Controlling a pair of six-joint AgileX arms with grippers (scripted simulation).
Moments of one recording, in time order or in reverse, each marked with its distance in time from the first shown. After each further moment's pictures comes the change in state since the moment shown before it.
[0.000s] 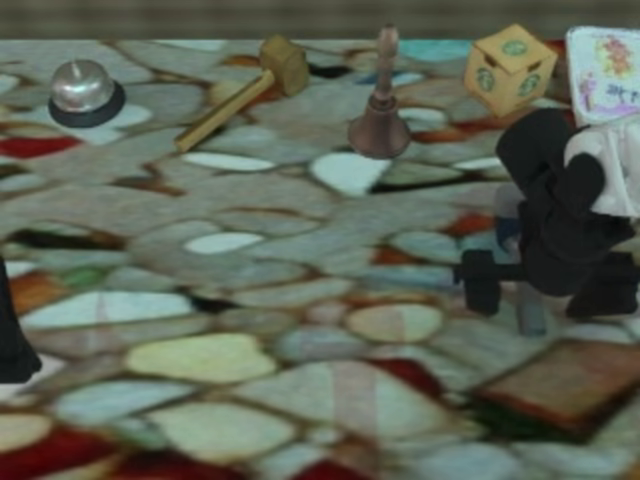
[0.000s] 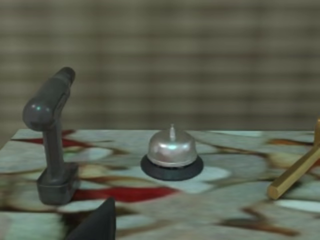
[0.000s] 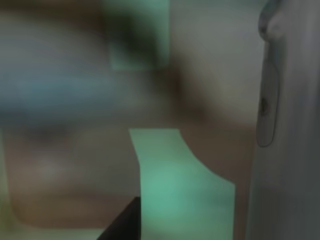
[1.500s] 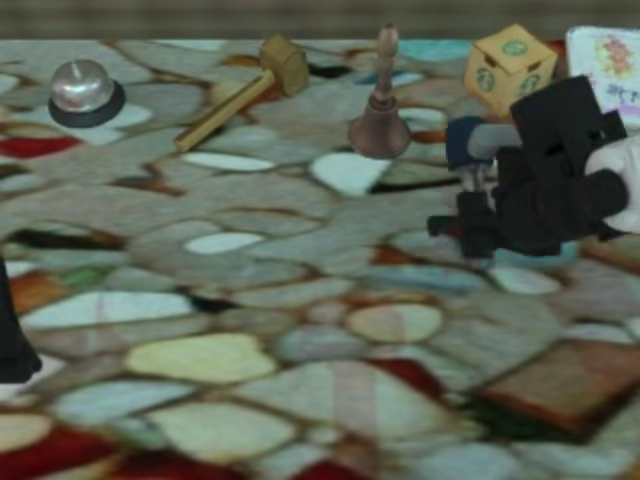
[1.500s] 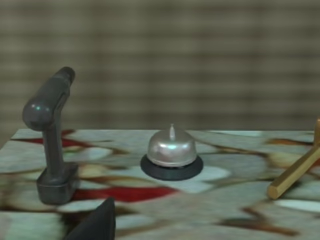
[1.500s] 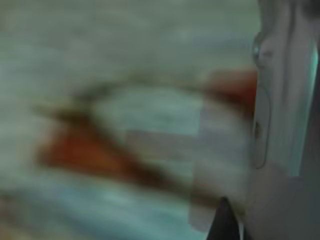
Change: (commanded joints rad) left arm 0.000 0.000 0.000 0.000 0.000 0.000; right arm 0.000 -0.131 -0.078 0.396 -0.103 -0.130
